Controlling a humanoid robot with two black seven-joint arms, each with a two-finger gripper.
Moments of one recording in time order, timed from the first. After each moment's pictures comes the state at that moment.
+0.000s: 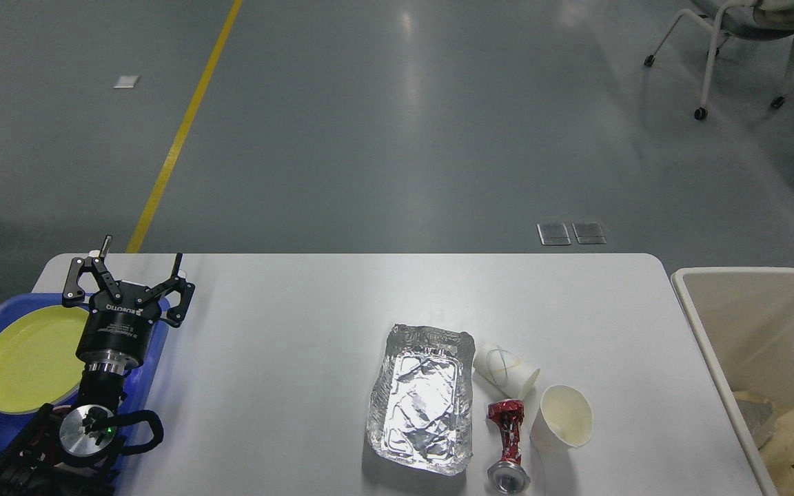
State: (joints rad) left arm -0.26 0.14 -1.41 -0.78 0.10 -0.59 -0.23; right arm 0.46 -0.42 -0.63 0.12 0.07 -0.22 -0.01
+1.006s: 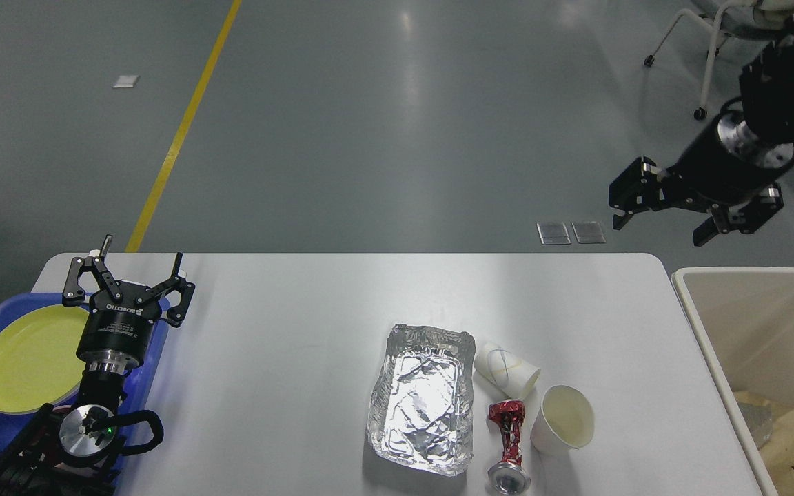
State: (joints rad) left arm -0.26 0.14 -1.41 -0.78 0.10 -0.59 -0.23; right arm 2.24 -0.23 -1.47 1.22 0.08 0.88 -0.02
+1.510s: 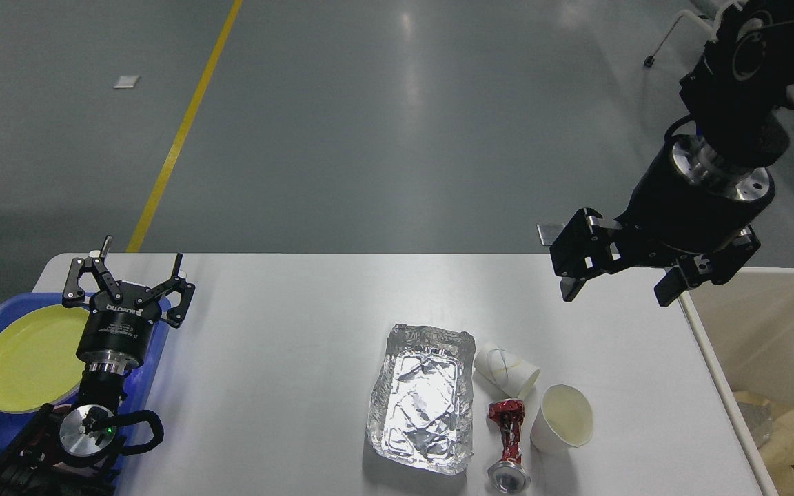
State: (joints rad) left arm -0.26 0.14 -1.41 -0.78 0.10 -0.59 -0.23; right arm 2.54 -0.17 -1.40 1.62 0.11 0.89 -0.02
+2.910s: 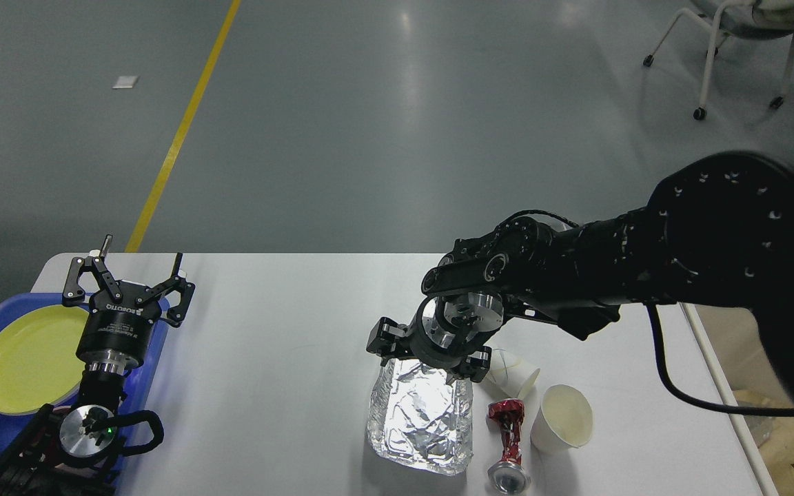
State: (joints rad) left arm -0.26 0.14 -1.41 -0.78 0.10 -0.59 -0.23; right arm 1.68 0.20 -0.87 1.11 0.39 0.21 -0.41
